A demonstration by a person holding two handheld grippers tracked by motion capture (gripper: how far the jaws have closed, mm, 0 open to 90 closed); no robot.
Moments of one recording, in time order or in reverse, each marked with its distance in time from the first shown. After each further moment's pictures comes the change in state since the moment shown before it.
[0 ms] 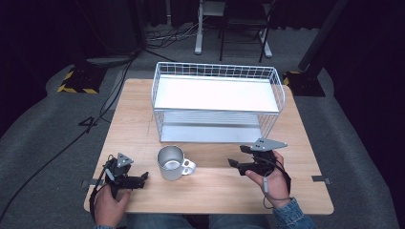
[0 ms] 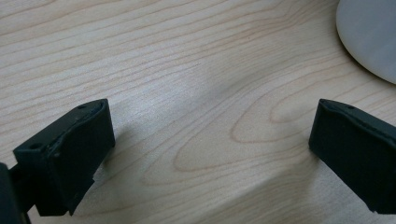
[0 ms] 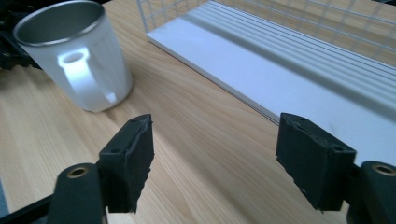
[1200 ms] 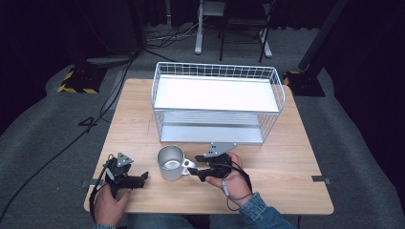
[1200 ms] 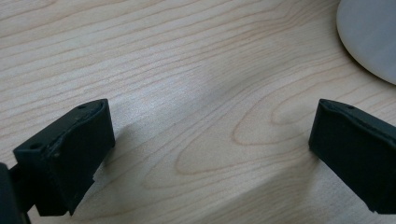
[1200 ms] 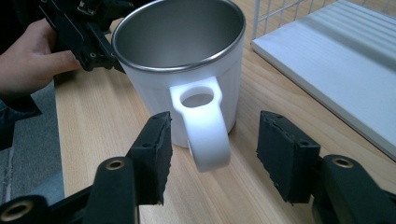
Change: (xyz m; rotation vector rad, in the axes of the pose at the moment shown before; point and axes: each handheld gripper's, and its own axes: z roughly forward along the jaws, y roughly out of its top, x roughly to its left) left arm 0.001 0.001 0.001 0.000 -0.003 0.003; right arm 0.072 0.025 0.085 0.055 0.224 -0.112
